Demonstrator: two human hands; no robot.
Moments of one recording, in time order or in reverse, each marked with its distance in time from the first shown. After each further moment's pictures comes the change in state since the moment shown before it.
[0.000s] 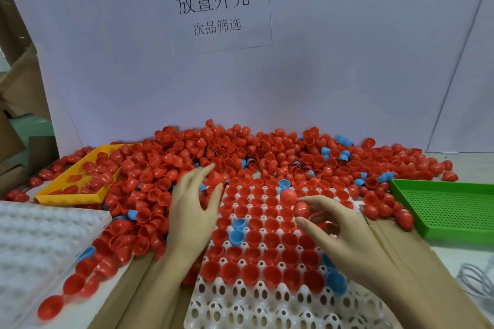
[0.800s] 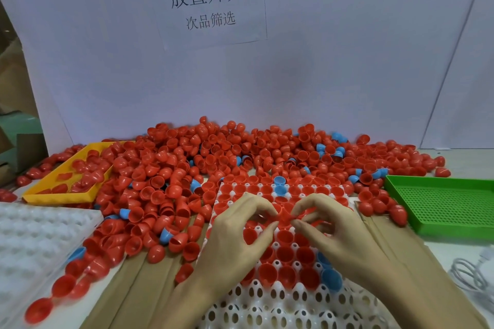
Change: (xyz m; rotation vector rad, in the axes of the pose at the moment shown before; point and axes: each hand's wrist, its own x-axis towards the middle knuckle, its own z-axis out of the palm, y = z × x) left_hand -0.045 0.036 0.030 -0.231 -0.262 0.411; right_hand 0.000 -0.004 -0.002 -0.004 -0.046 -0.053
